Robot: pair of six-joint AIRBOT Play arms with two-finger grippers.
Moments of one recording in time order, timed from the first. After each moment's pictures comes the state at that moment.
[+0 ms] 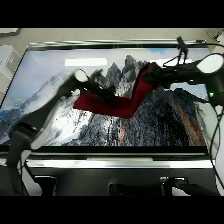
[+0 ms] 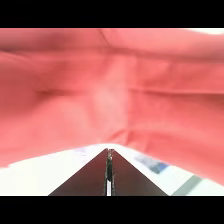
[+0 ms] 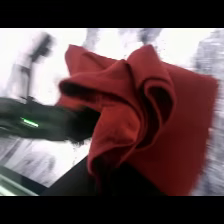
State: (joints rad) left arm -0.36 -1.97 1.96 0.85 -1.27 -1.80; right arm 0.11 -1.37 1.52 -0.85 1.14 1.66
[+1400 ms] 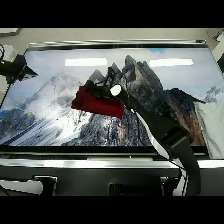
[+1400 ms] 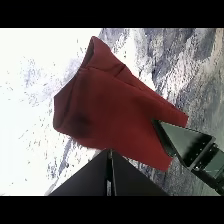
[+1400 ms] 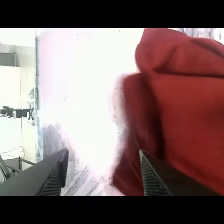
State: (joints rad) left arm 0.26 -1.62 1.96 0.98 -1.53 -1.73; right arm 0.59 -1.97 1.76 -0.56 0.50 1.69
